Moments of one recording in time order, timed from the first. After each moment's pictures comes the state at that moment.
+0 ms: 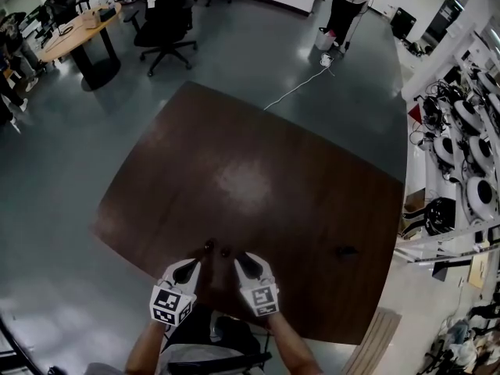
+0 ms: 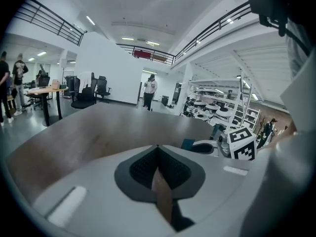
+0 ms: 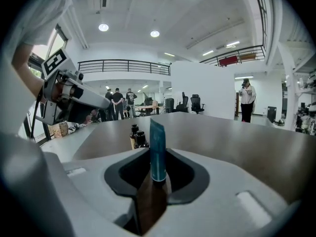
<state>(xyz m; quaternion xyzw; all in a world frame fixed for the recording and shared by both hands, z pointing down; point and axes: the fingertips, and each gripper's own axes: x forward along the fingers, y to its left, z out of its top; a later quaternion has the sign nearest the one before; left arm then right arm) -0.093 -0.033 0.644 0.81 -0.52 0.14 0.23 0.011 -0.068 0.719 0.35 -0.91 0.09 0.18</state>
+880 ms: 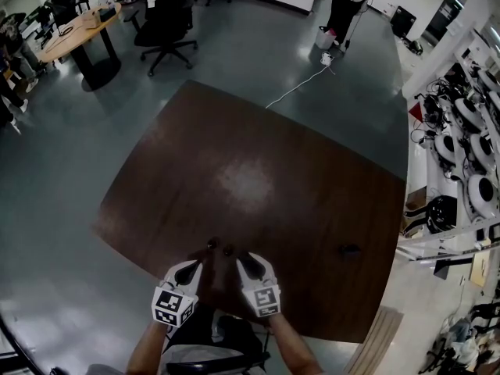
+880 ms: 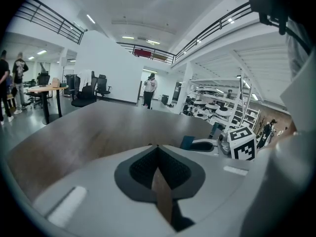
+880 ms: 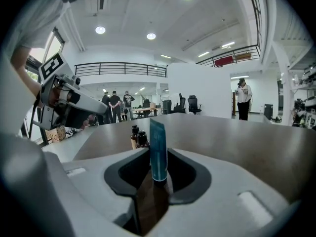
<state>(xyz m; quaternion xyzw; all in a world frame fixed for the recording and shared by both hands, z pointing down) -0.096 -0.025 0.652 0.81 -0.52 0.14 0.24 0.010 -0.063 0.719 0.37 -0.91 0.10 0.16</state>
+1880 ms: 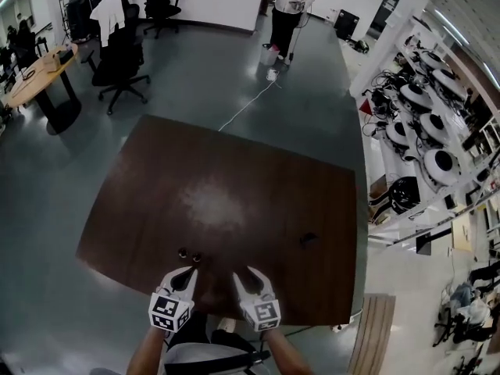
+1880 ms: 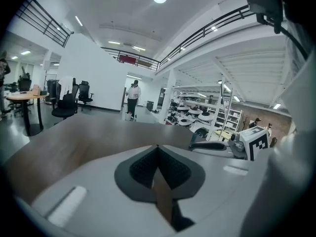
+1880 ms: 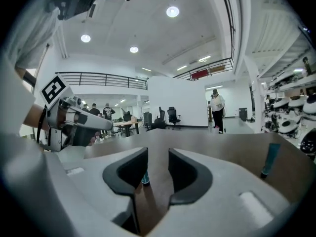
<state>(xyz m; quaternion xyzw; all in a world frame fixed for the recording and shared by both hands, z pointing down) -0.031 -0.028 0.587 0.86 -0.45 0.12 0.20 0.096 -0.028 0.627 0.49 -0.86 0.11 0.09</state>
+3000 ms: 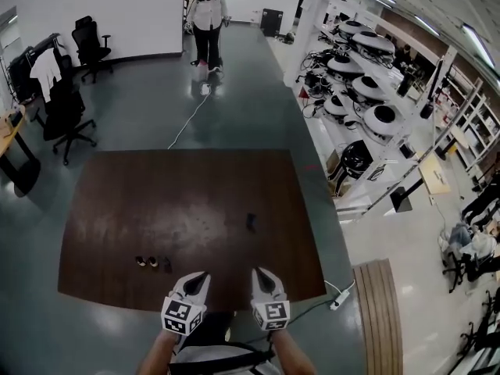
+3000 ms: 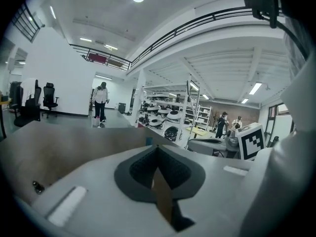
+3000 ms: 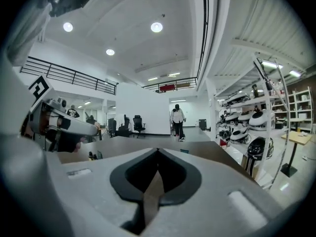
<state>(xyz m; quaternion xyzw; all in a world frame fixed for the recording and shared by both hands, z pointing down) 0.146 0.028 0.559 0.93 -0.30 0.11 0.15 0.283 0.049 0.588 0.67 -0.74 0.08 0.06</state>
